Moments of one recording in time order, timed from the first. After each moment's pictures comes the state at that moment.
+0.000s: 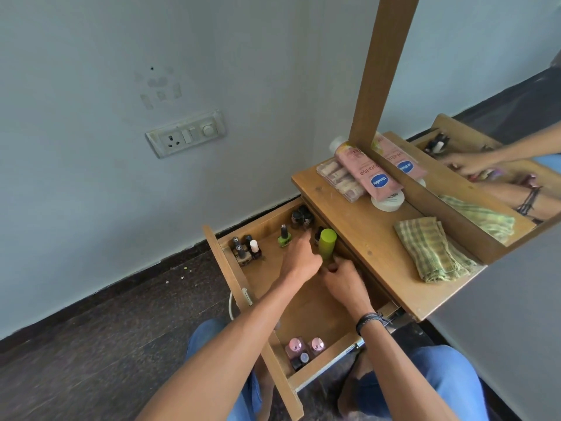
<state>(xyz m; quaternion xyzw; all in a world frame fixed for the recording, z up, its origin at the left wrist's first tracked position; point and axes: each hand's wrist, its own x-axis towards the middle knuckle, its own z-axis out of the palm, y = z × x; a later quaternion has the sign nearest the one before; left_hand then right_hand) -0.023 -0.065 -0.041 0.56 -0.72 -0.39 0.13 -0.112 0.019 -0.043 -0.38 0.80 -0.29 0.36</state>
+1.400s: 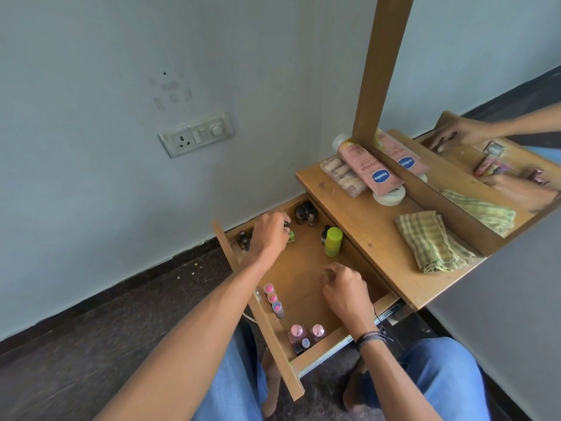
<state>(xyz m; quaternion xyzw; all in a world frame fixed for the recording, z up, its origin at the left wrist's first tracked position) 0.029 -0.102 -0.015 0.58 -0.78 -0.18 0.15 -0.091 0.060 -0.035 -0.48 0.80 -0.26 0.23</state>
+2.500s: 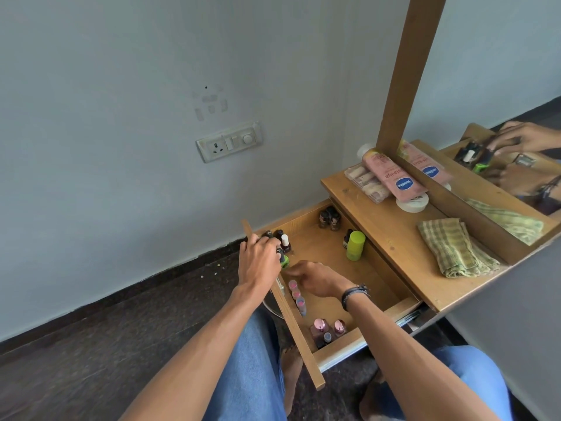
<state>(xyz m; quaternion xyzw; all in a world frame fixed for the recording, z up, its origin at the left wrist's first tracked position) 0.116 -0.049 -0.017 0.59 -0.80 0.02 0.12 -0.046 -0.014 -0.039 -0.72 0.59 -0.03 0.37</state>
